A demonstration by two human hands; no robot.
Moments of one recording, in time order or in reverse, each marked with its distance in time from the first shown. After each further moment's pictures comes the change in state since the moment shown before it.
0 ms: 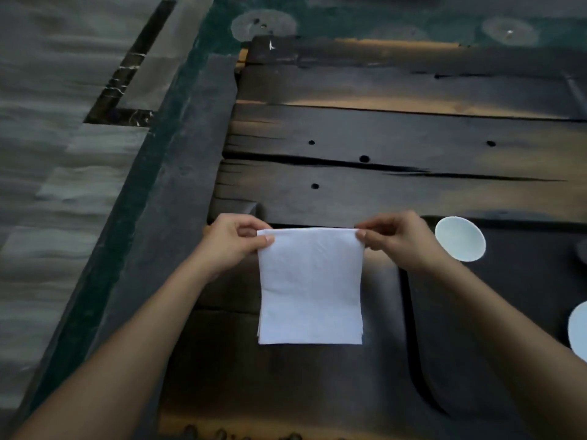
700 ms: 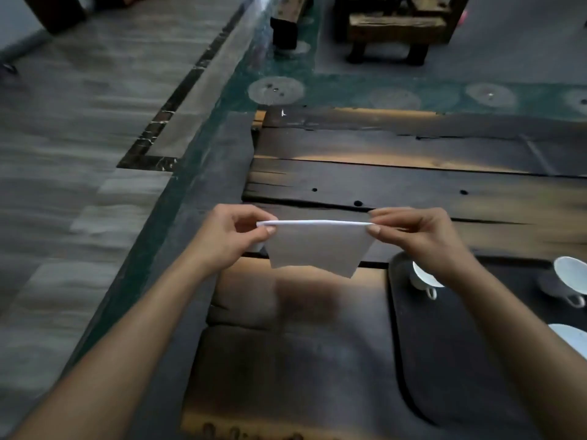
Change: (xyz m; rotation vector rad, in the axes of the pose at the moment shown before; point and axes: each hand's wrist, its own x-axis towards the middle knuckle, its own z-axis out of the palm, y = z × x) left_hand -0.079 0.128 -0.058 0.043 0.059 0.352; right_hand -0.064 -0.102 -0.072 0.345 0.103 -0.265
